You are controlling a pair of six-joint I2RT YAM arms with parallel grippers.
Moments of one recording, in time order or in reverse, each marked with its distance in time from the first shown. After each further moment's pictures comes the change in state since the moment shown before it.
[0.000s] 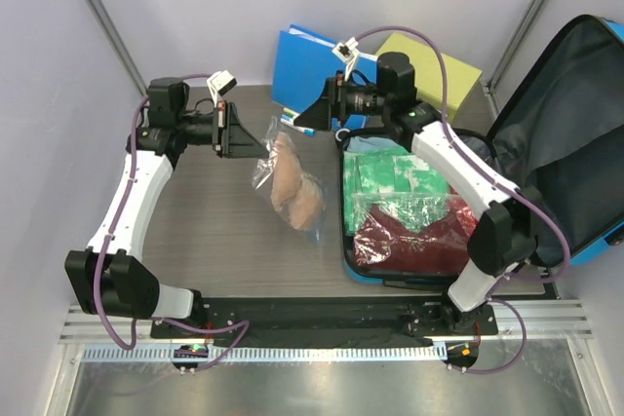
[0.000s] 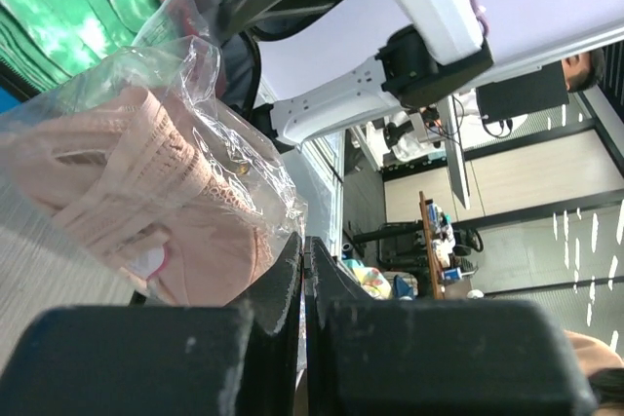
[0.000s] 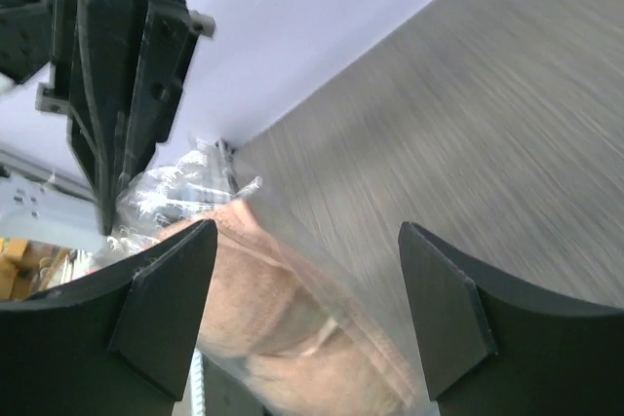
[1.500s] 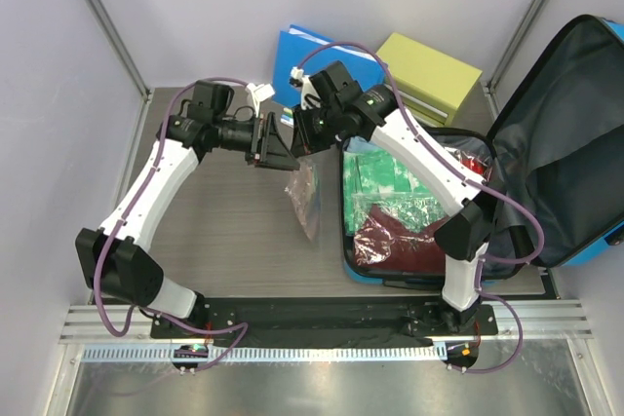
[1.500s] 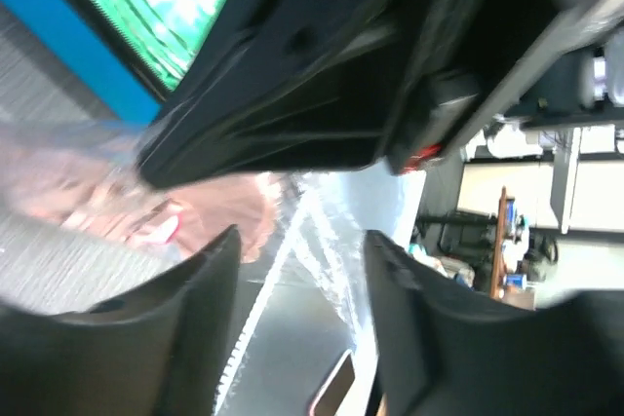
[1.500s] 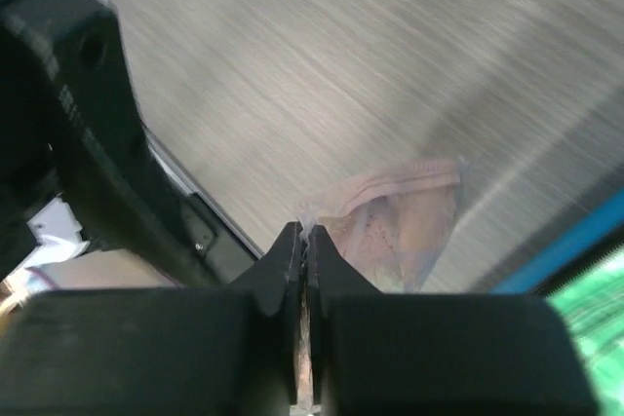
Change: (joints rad) left arm -0.220 0.097 0.108 -0.270 -0.372 0.203; right arm 0.234 0.190 0.510 -0.975 0.555 -0.086
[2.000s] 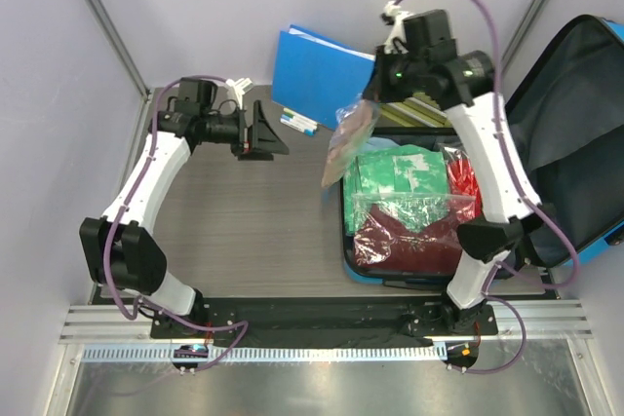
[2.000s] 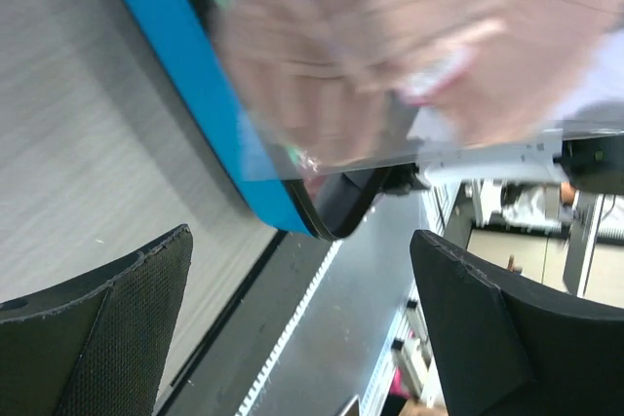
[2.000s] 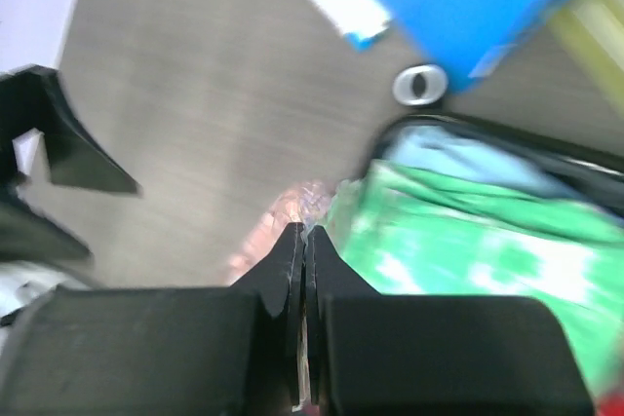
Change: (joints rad) left arm 0.117 0.058 0.002 0.008 -0.077 0.013; right arm -0.259 -0.093 0.271 -0.201 0.195 -0.074
